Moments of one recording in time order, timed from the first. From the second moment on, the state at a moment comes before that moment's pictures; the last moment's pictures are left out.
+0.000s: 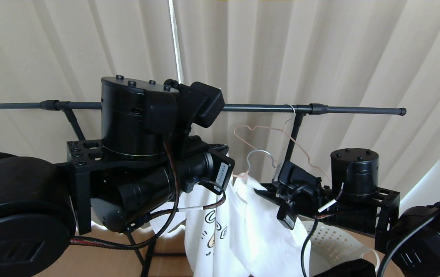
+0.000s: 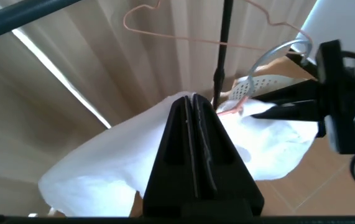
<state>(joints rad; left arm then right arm) -0.86 1.66 -1.05 -0.32 0.28 0.09 0.58 1.85 -0.65 -0.81 0.23 -0.52</state>
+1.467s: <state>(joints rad) -0.86 1.69 -1.14 -0.35 0.40 0.13 0.62 1.78 -0.63 -0.94 0.23 -0.42</state>
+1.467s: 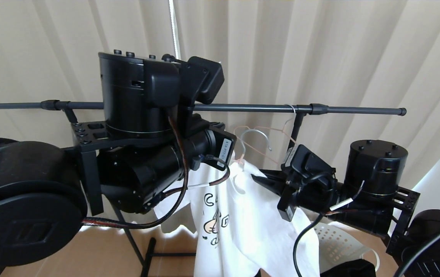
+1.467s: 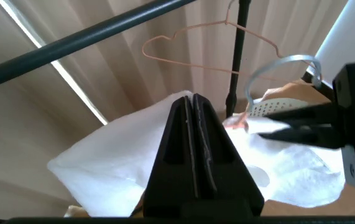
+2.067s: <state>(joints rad) -0.87 1.70 -1.13 -0.35 0.45 0.17 0.64 1.78 -0.66 -0.94 0.22 -0.34</state>
